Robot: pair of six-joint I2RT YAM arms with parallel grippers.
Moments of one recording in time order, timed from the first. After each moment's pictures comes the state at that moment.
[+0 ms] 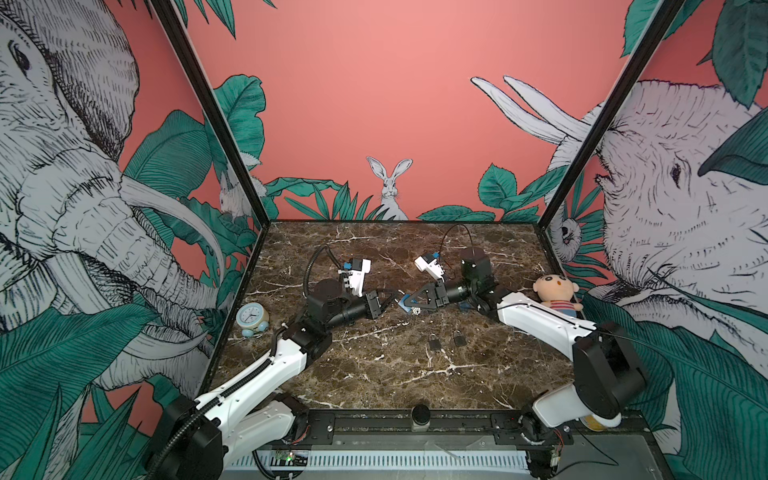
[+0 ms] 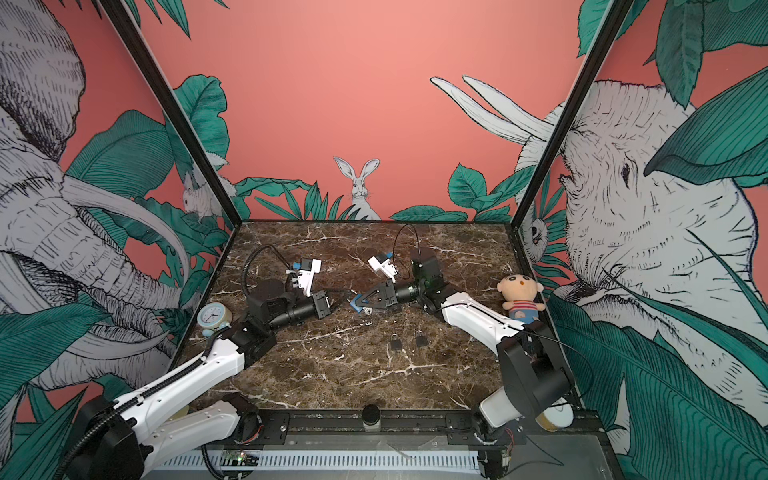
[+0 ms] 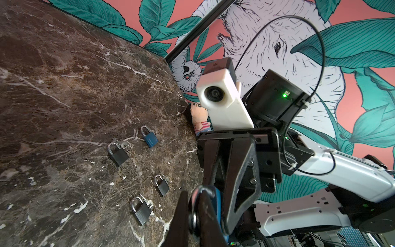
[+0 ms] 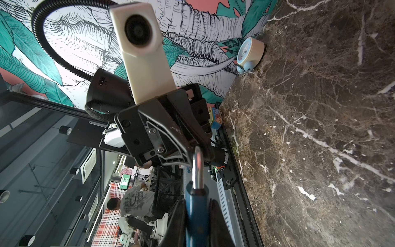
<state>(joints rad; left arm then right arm) -0.62 1.02 0.60 0.25 0.51 -0.81 0.55 1.52 0.95 0.20 -1.23 0.79</state>
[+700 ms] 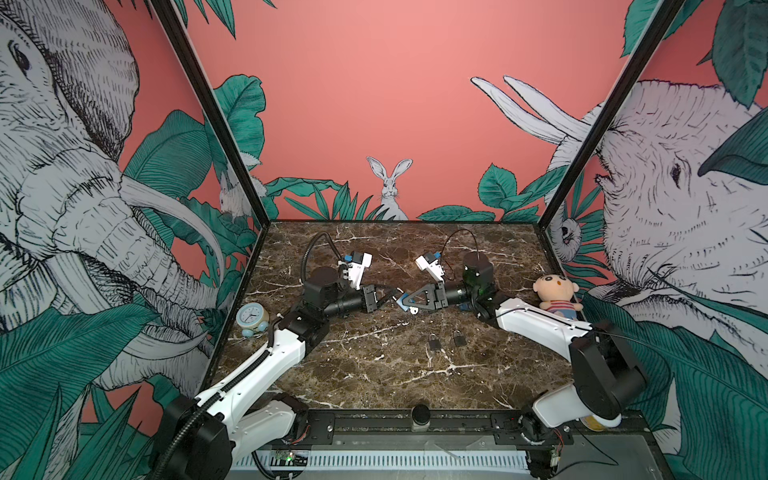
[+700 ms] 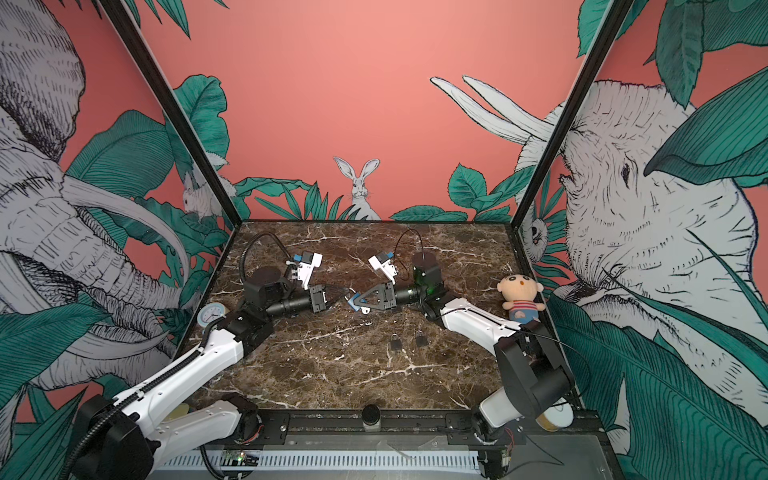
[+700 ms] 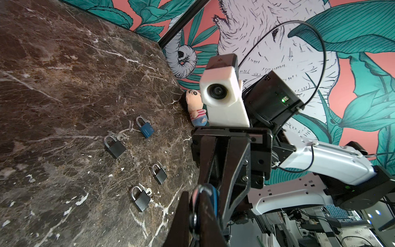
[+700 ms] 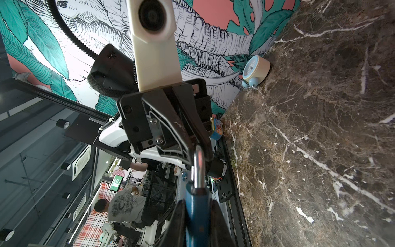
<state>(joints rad) -0.53 1.07 0.71 0.13 0.70 -0.76 0.56 1.50 0.87 0.43 -1.19 0.84</state>
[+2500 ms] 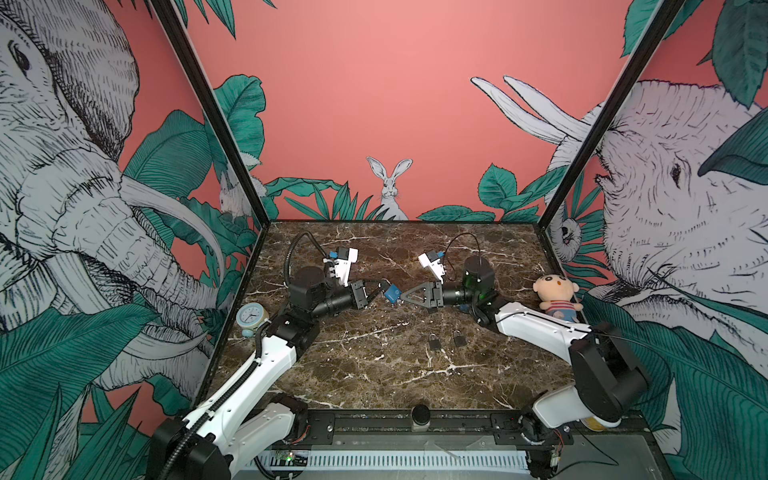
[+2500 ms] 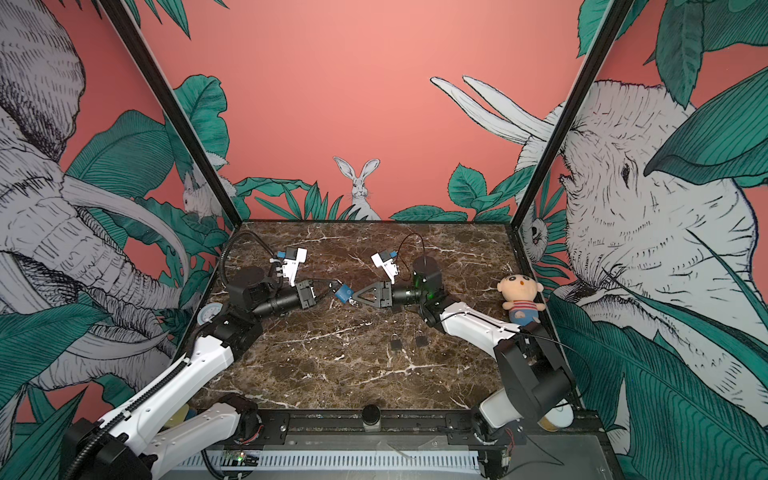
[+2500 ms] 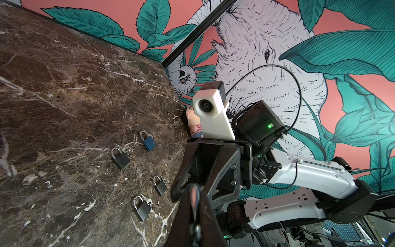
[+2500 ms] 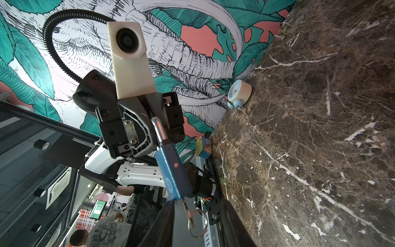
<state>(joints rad) -0.44 0.98 0.70 0.10 0.69 -0.78 0.58 1.49 0.83 0.52 -1.05 0.89</state>
